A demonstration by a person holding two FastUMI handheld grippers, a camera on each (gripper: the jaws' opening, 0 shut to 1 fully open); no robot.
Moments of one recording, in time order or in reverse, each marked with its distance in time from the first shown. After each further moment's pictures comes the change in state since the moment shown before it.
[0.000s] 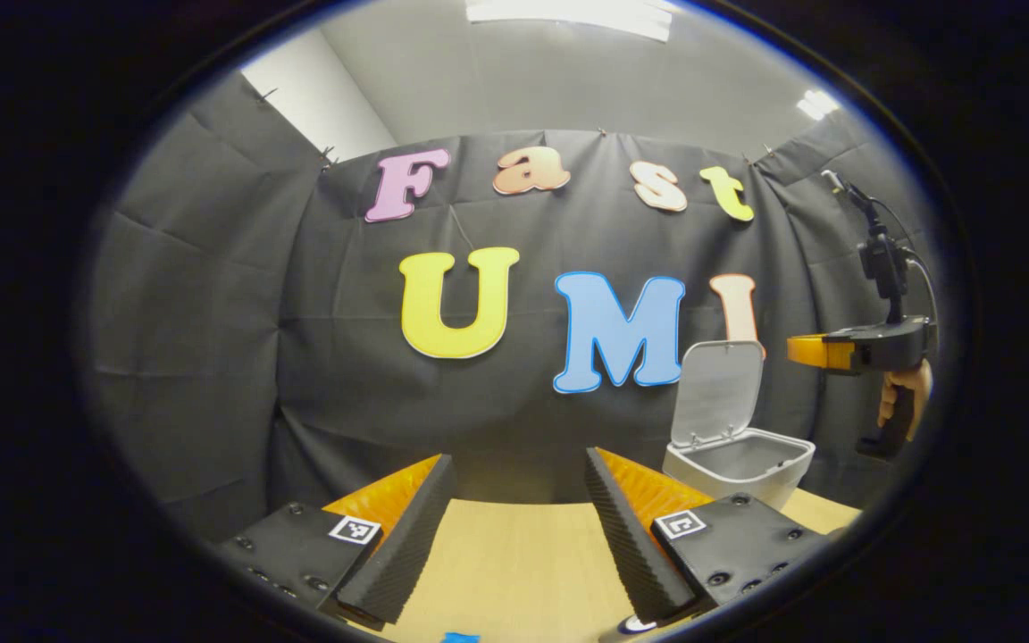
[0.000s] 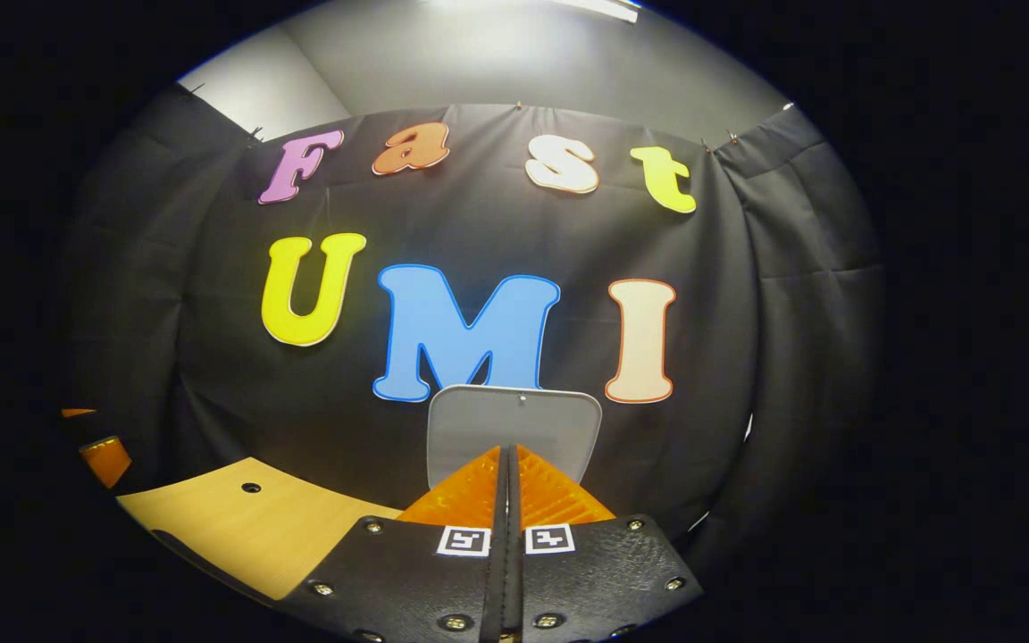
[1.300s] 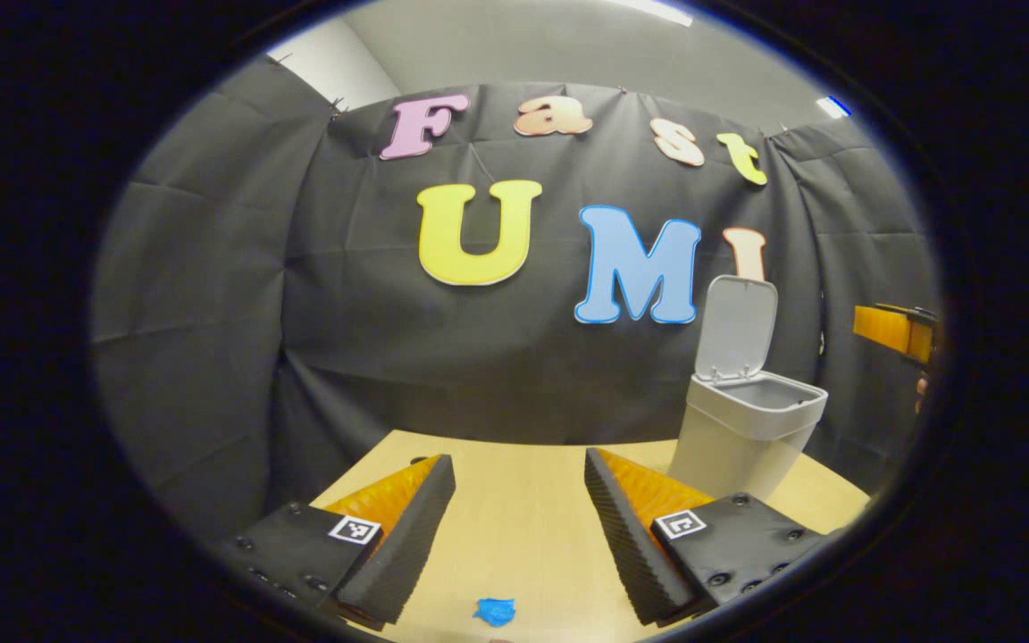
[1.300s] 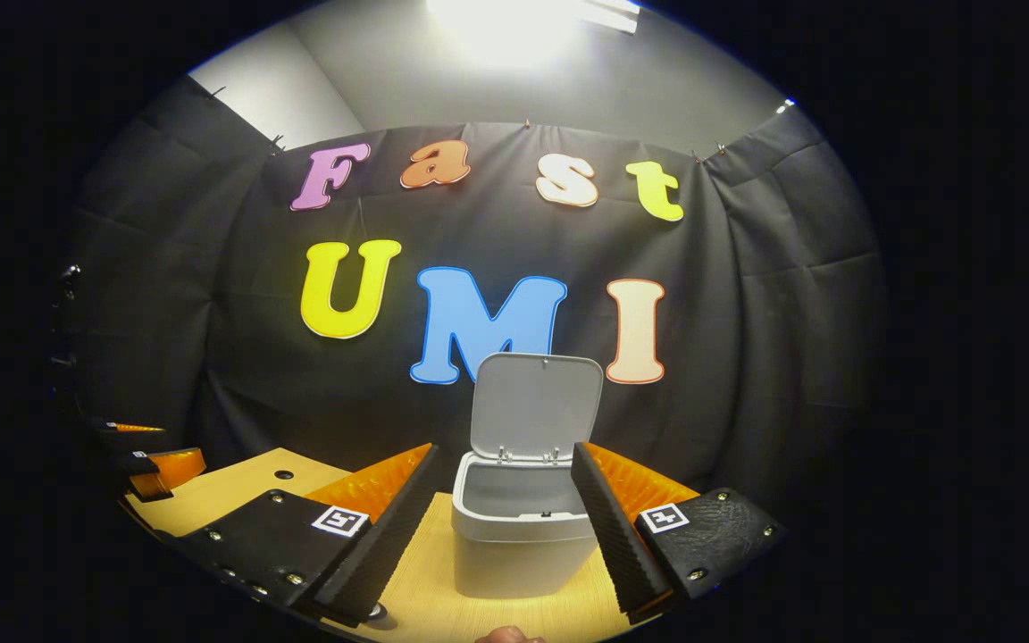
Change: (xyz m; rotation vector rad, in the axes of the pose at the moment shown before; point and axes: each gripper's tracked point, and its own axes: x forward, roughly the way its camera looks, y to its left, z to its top) left arm -0.020 0.074 -0.094 -0.042 0.221 -0.005; right arm -0.112 0.034 -0.031 0.013 -0.014 0.001
